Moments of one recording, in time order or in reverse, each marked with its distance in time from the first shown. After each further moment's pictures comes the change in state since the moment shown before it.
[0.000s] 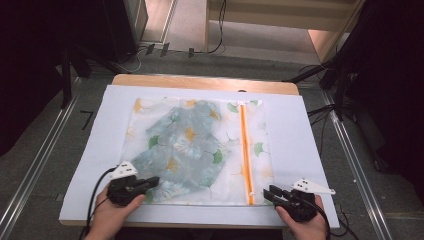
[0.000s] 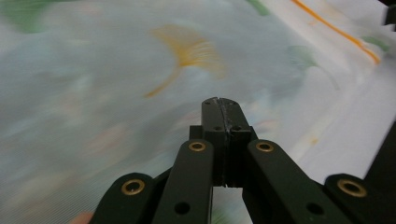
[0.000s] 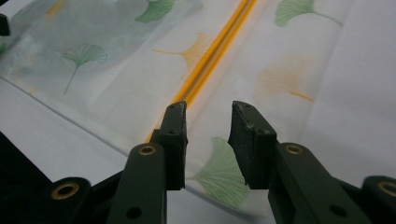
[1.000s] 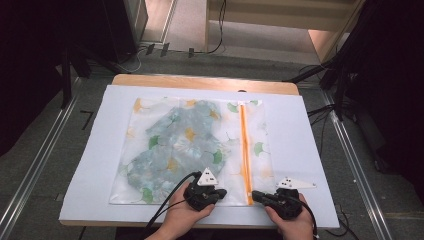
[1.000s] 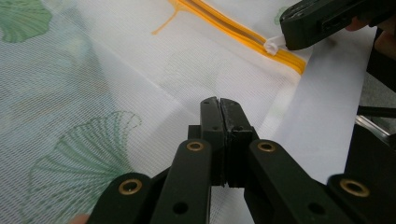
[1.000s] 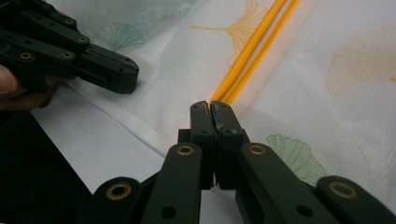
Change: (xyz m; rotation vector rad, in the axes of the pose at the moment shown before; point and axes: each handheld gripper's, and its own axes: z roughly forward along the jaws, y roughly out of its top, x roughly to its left) left arm -0.105 0.032 0.125 0.126 -0.159 0.184; right arm 0.008 -0.003 0.029 0.088 0.128 0.002
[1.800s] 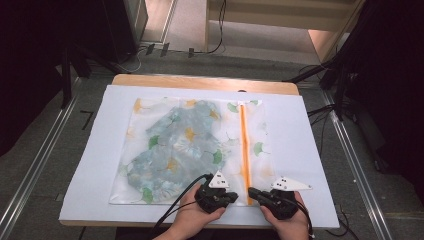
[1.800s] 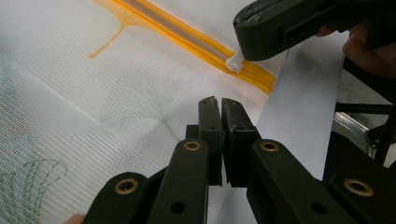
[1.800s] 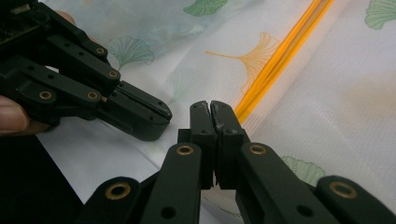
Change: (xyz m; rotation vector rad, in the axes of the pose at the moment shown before) left arm -0.014 0.008 0.019 -0.004 -0.066 0.012; right arm 0.014 0.006 0.005 -0.052 -0.034 -0.092
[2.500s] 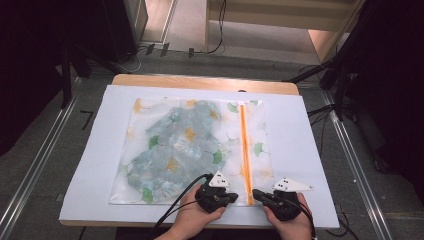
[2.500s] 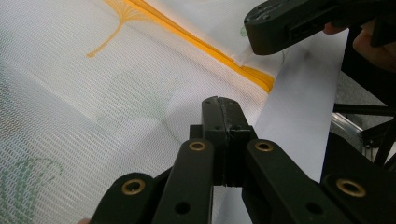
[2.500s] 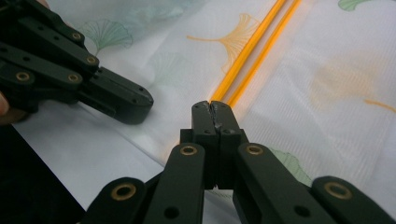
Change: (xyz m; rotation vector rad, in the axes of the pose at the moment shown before) left arm 0.001 0.000 0.001 0.010 -0.007 -0.011; right arm 0.000 -0.002 -0.007 0.052 -0.081 0.004
